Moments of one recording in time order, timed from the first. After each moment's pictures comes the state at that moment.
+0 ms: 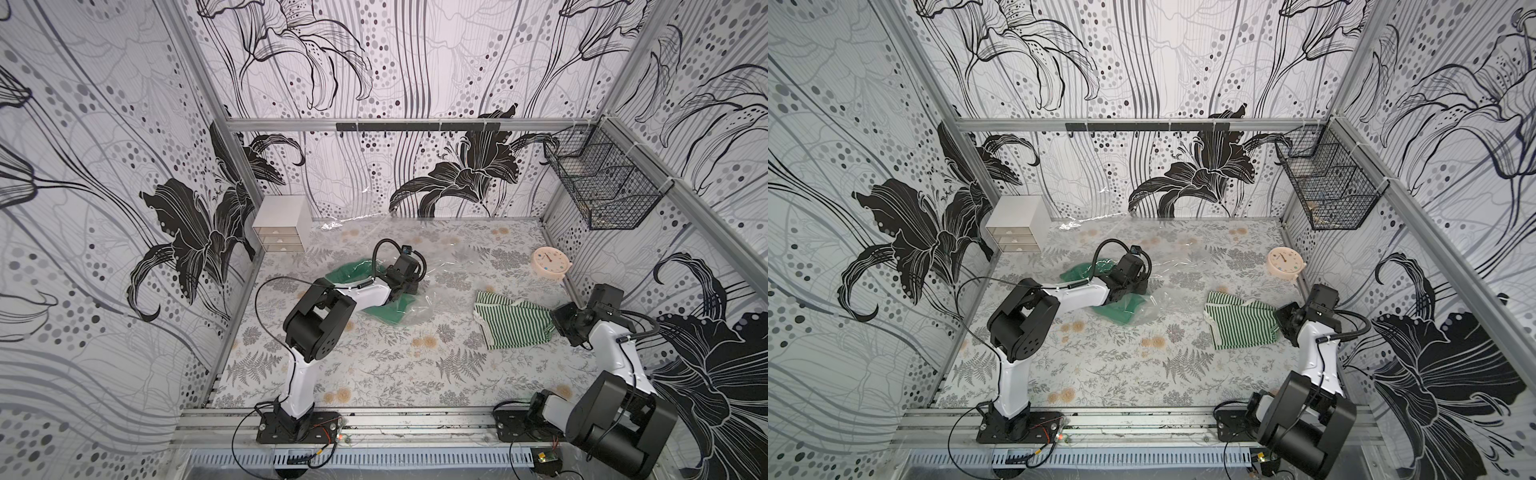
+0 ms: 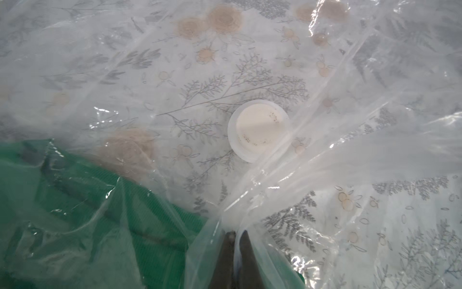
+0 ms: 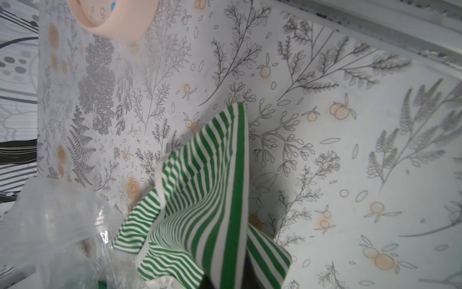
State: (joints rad) left arm -0.60 2.03 1.28 -0.08 -0.22 -0.39; right arm -0.54 1.16 0.72 -0.63 -0.21 0.62
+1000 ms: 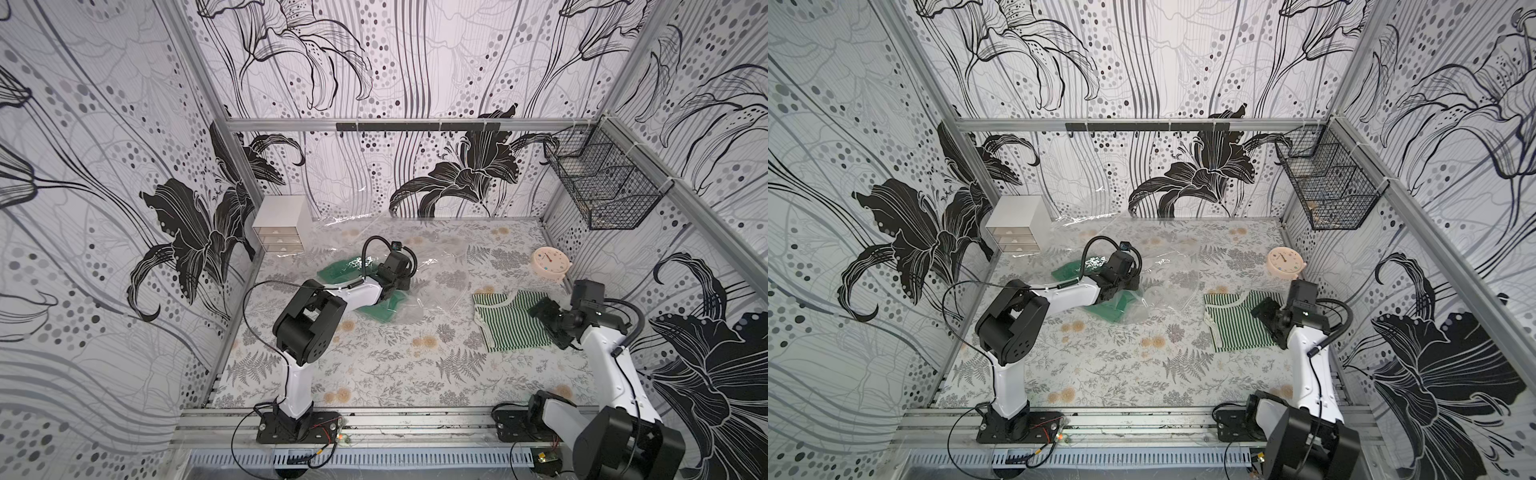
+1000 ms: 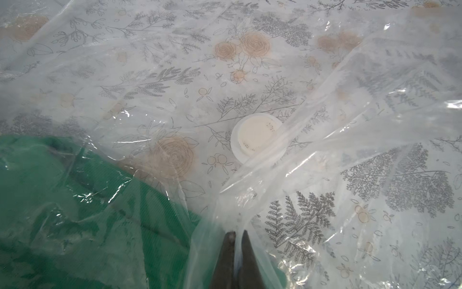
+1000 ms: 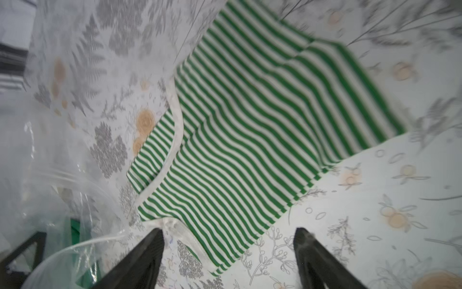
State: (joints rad) left arm -0.57 1.96 1.23 -0.04 -0.23 -0.39; right arm -0.26 1.06 0.73 -0.78 -0.20 0.54
